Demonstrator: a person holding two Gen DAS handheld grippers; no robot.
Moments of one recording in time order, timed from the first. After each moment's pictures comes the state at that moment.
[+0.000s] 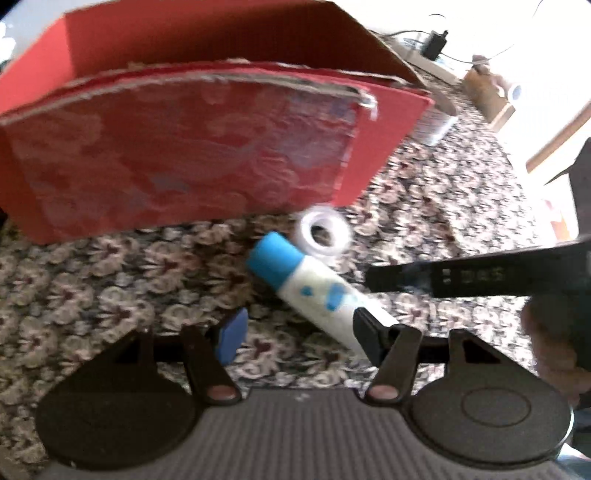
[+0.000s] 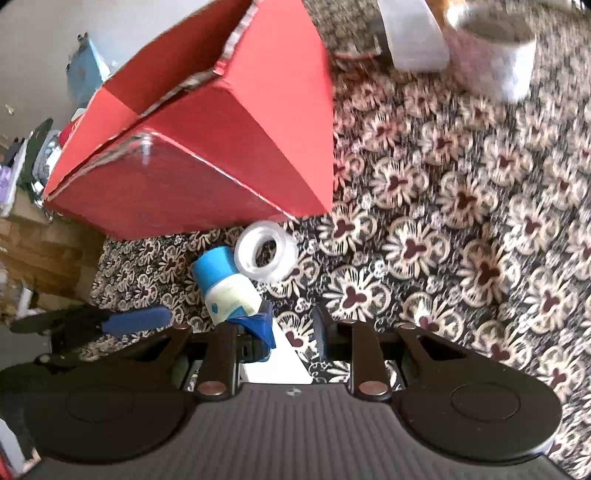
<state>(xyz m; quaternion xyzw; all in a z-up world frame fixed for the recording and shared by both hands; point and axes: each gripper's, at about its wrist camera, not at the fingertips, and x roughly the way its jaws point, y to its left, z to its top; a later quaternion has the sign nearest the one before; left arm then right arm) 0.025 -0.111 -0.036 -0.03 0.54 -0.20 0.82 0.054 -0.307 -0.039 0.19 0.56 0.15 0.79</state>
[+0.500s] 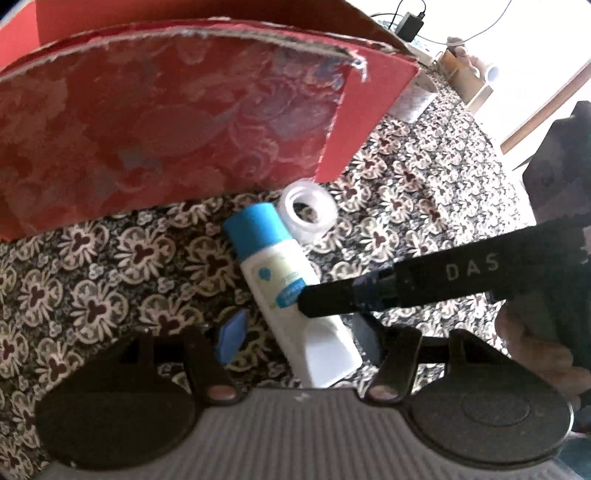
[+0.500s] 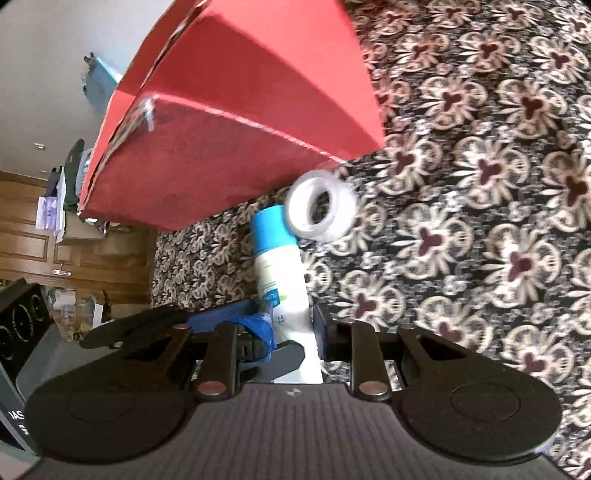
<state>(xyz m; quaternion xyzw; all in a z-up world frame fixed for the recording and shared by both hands) 0.022 -0.106 -0.050 -0.03 0.55 -0.24 0.80 0.048 -0.291 -0.063 0.30 0.59 0.21 0.73</state>
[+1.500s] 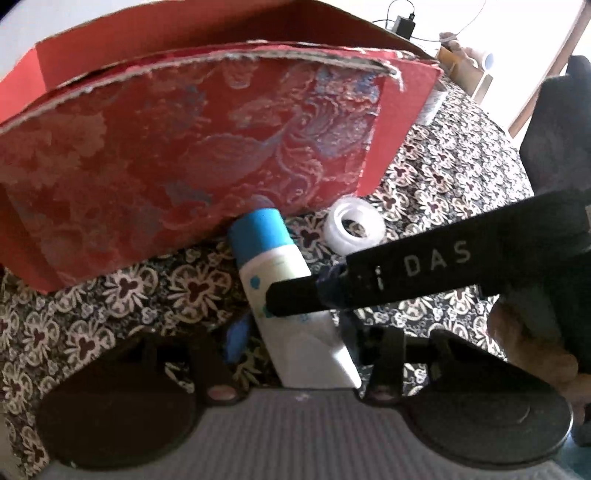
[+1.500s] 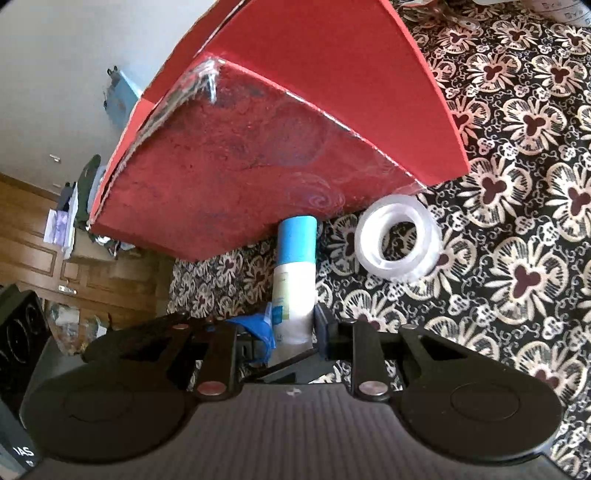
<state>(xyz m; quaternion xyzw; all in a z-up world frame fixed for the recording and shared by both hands) 0.032 -0.083 -0.054 0.05 0.50 -0.24 0.83 0.064 -0.235 -0.067 0.31 0.52 0.21 0.77</state>
